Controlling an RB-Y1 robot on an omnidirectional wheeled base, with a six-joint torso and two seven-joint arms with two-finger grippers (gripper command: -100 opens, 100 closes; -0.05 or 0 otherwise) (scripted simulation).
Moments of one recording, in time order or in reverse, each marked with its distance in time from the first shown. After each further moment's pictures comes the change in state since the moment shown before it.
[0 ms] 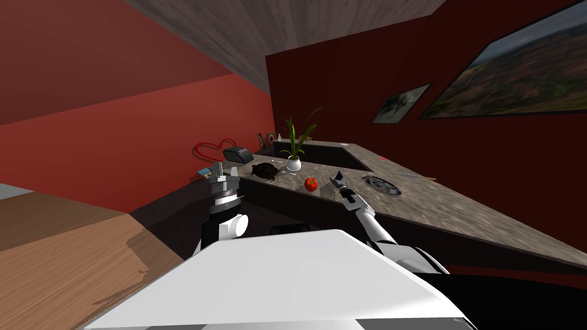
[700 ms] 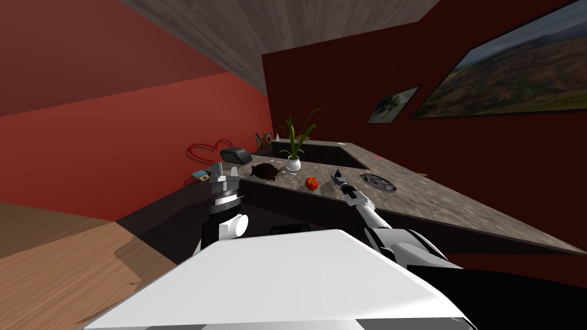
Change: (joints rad) left arm 0.000 0.000 0.000 0.000 0.000 0.000 0.000; right arm -0.134 -0.083 0.060 0.212 -0.106 -0.101 0.051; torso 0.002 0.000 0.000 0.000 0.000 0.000
